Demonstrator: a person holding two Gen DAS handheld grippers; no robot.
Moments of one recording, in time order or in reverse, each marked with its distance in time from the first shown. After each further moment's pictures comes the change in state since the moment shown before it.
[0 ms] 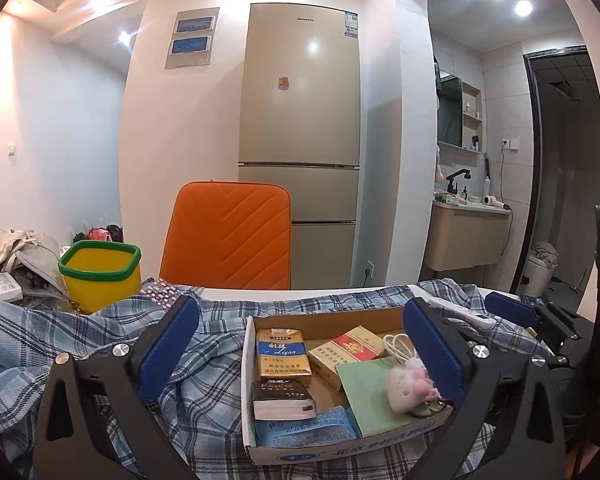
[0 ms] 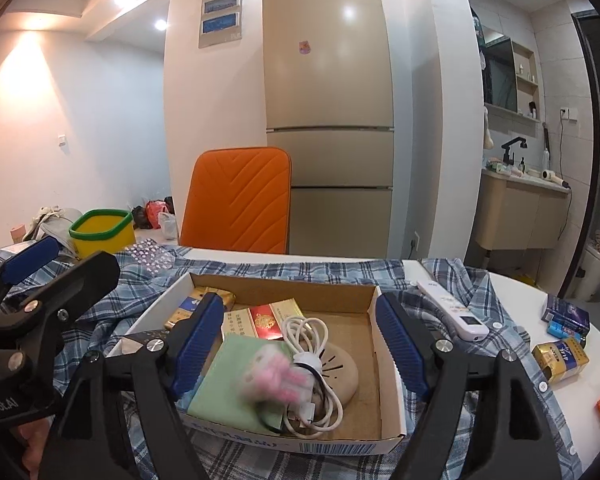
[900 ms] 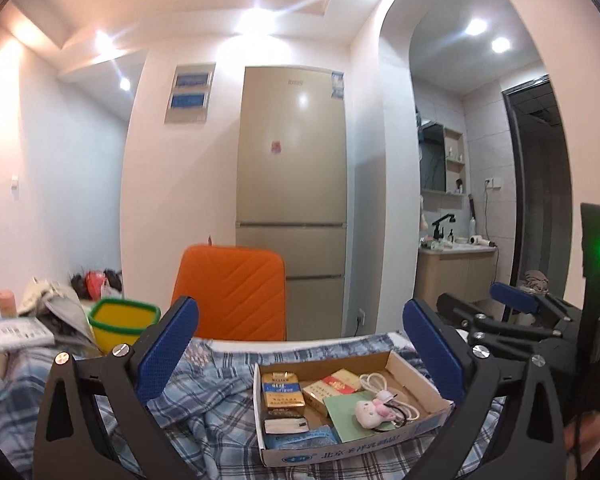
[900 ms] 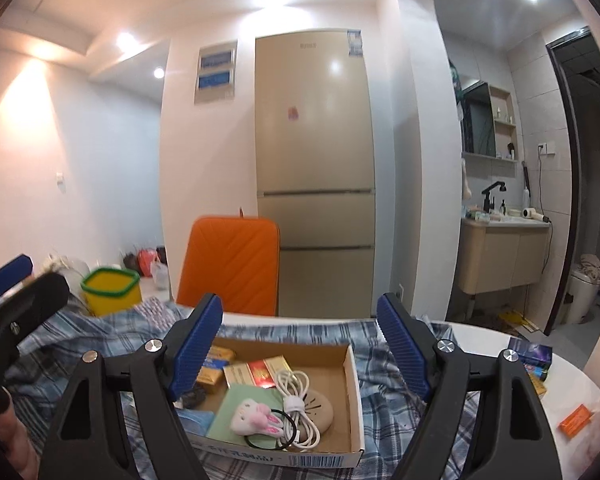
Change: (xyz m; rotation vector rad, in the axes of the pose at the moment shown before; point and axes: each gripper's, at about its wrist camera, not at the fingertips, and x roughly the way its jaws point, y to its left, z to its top) left arm -0.096 -0.002 0.033 0.030 -0.209 -0.029; right arm -0.090 -0.002 0.032 0.017 -0.214 -0.042
